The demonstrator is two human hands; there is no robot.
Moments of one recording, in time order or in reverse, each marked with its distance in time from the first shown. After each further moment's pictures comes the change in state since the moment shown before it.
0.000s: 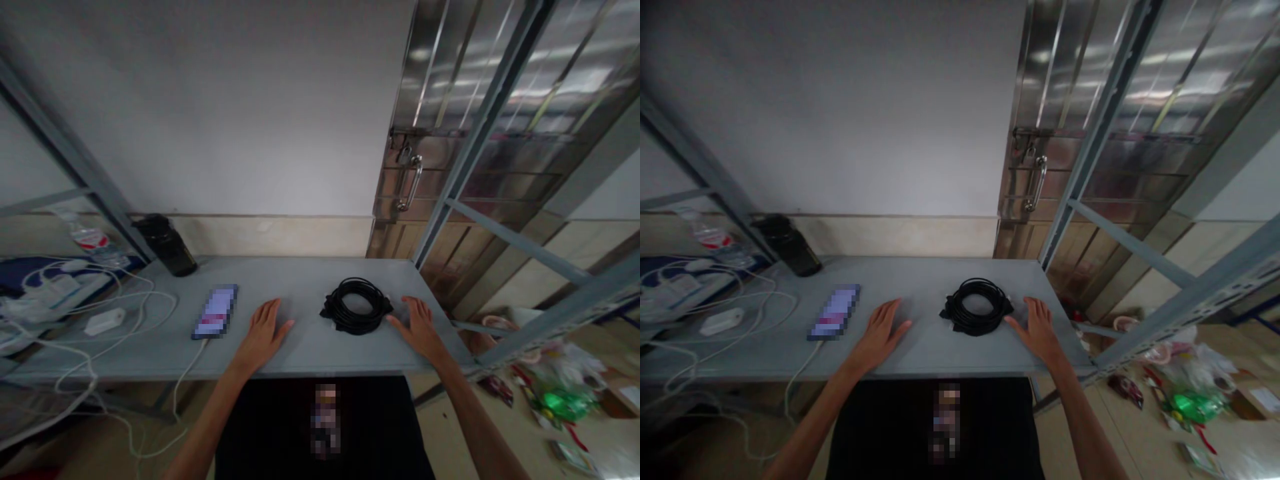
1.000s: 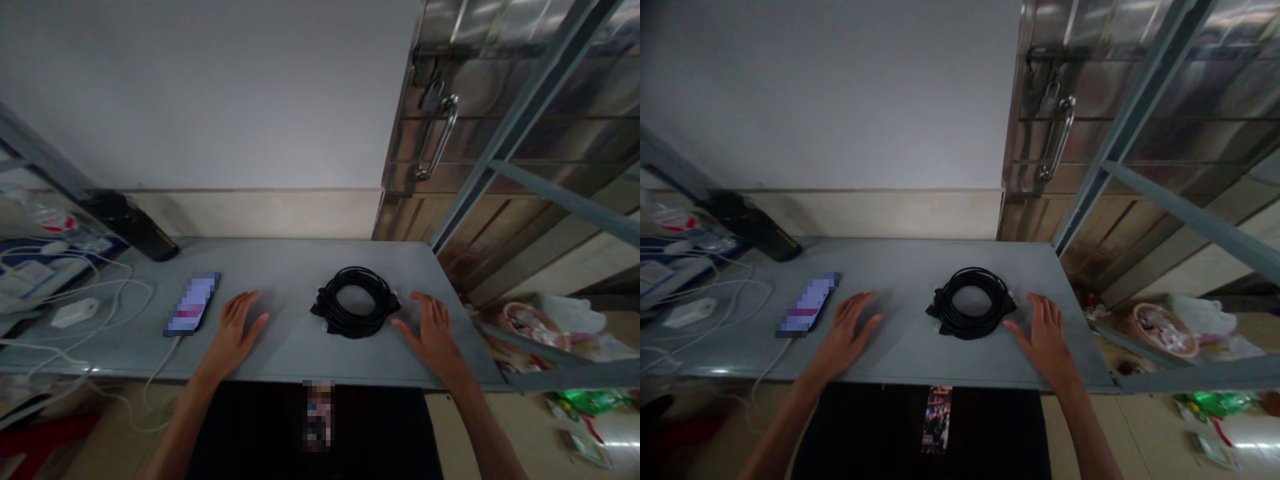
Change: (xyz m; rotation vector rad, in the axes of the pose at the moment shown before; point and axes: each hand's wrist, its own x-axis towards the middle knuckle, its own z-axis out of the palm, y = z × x) left_hand 0.001 -0.001 -0.017 -0.008 0.033 -0.086; right_hand -0.001 -0.014 -0.018 0.017 -0.042 -0.029
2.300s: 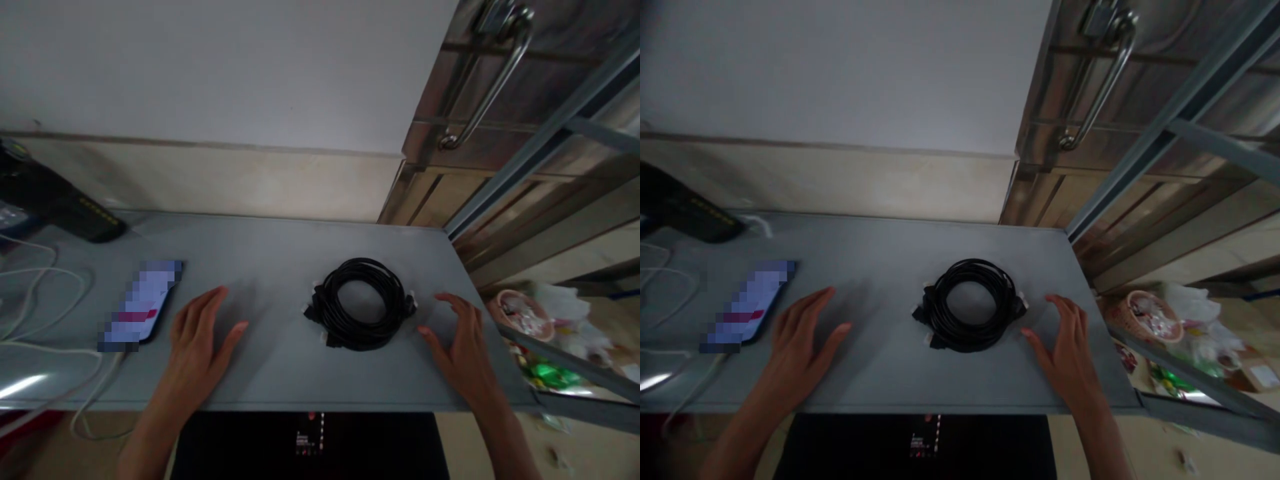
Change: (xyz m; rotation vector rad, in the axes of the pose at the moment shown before) left_hand -0.001 0.015 -0.005 0.108 0.017 -0.021; right_hand 0.003 -0.006 -0.021 0.066 -0.007 0.052
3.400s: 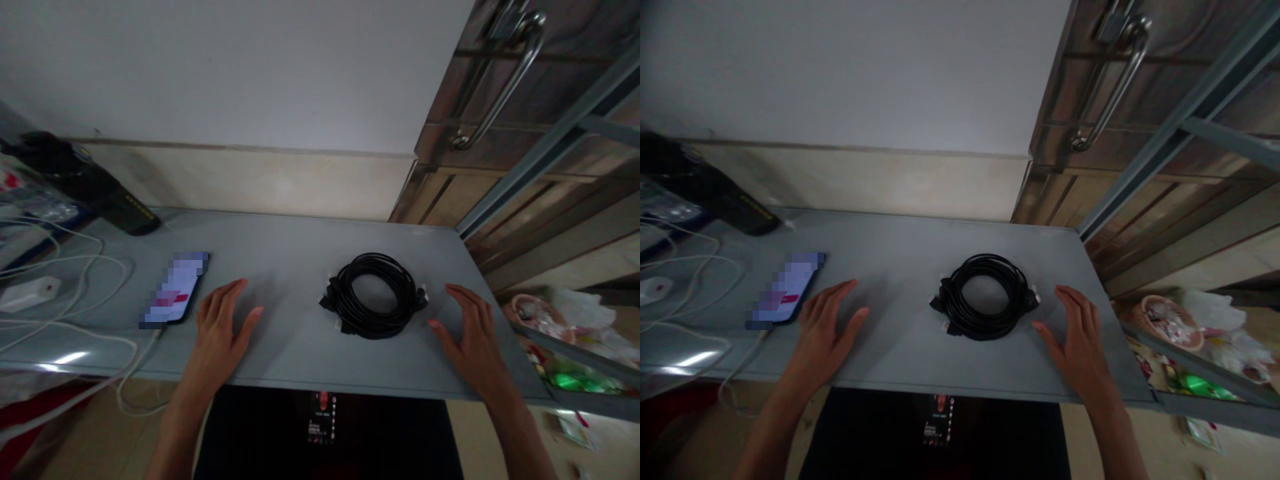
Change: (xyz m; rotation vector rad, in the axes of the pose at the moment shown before) left_hand -0.004 0.004 -0.005 -0.017 0.031 -0.046; right_hand 0.002 -0.002 -0.002 -0.028 0.020 -0.121
